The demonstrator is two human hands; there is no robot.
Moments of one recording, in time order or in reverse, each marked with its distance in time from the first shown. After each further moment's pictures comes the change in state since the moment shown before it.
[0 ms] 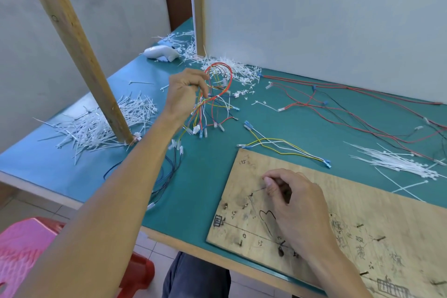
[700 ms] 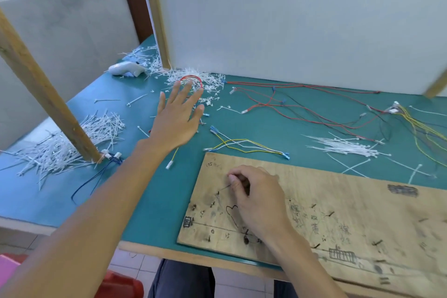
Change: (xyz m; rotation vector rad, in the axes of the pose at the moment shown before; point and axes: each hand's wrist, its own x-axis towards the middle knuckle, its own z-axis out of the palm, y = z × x) left_hand -0.029 0.016 0.041 0.794 -0.335 0.180; right_hand 0.002 0.000 0.006 -0.037 0.026 -0.012
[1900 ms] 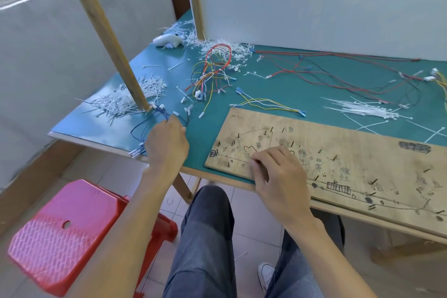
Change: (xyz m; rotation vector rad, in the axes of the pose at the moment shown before) left_hand -0.202 0.033 -0.034 0.256 0.160 -0.526; right_hand -0.094 0.022 -0.018 -0.149 0.192 -0.440
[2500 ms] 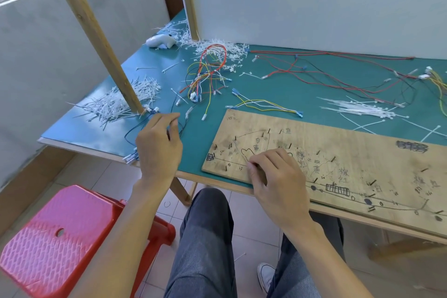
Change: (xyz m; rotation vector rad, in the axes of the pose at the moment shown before) left_hand -0.006 -0.005 -0.003 -0.440 0.362 0.177; right_hand 0.001 -0.001 0.001 -0.011 -0.004 0.012
